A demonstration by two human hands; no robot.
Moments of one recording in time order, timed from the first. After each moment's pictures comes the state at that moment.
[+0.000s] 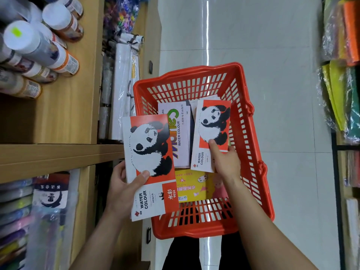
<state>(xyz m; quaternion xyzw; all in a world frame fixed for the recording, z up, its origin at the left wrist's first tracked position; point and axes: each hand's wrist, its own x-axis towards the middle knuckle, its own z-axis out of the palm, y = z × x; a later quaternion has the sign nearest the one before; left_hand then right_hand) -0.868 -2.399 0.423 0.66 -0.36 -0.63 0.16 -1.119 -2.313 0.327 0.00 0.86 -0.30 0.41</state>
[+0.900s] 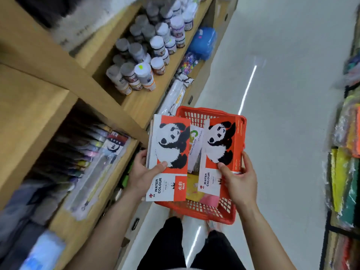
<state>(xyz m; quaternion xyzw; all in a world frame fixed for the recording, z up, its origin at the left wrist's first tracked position) -0.893 -2.327 0.567 0.68 -0.35 -0.57 0.29 -1.156 -2.258 0.535 -0.23 0.78 -0.39 0.43</state>
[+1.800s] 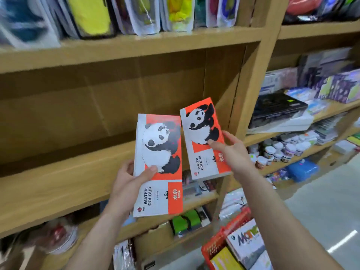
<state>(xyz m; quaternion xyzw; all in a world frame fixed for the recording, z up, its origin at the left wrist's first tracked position) -0.743 -2.132 0.836 0.65 -0.19 -0.32 0.67 -0.923 -2.356 0.840 -0.58 0.42 -0.33 0.61</state>
